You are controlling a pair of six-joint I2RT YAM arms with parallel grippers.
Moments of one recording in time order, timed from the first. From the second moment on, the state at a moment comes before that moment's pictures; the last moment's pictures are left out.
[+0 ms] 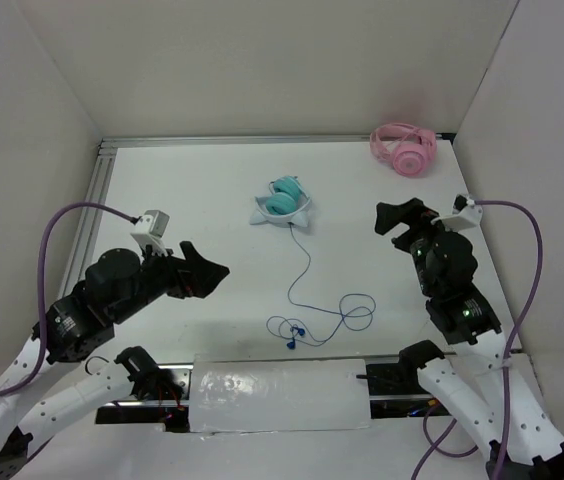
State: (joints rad) left arm -0.74 0.59 0.92 -0.66 -0.07 -0.65; right arm 0.35 0.56 0.71 -0.23 0.33 0.61
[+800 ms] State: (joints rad) left arm -0.74 0.65 0.85 -0.73 -0.15 -0.77; right arm 0.27 1.62 1.33 -0.28 -0.10 0.19
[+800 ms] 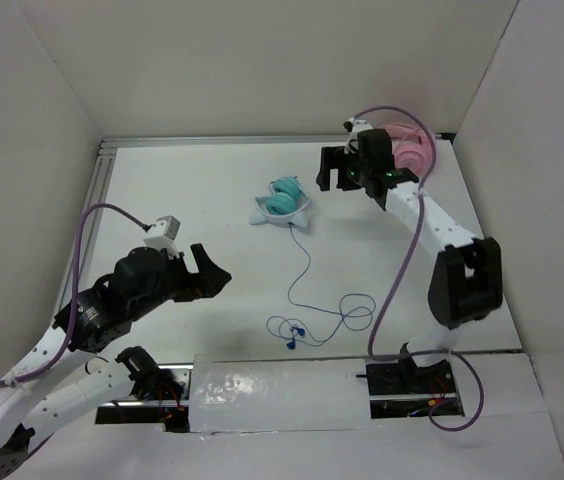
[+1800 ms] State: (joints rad) left arm -0.72 0.75 0.82 -0.78 -0.17 -0.86; right arm 0.35 2.23 1.80 -0.52 -0.18 0.03
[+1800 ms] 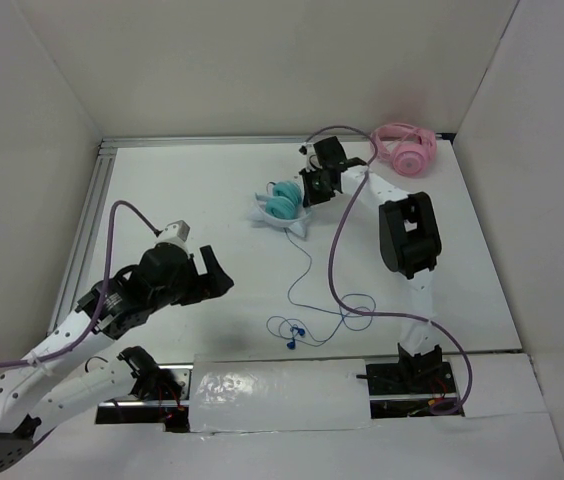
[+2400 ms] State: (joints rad) left arm -0.71 1.07 0.97 -0.83 -0.17 -1.09; right arm 0.73 1.46 0.93 0.00 0.10 0.52
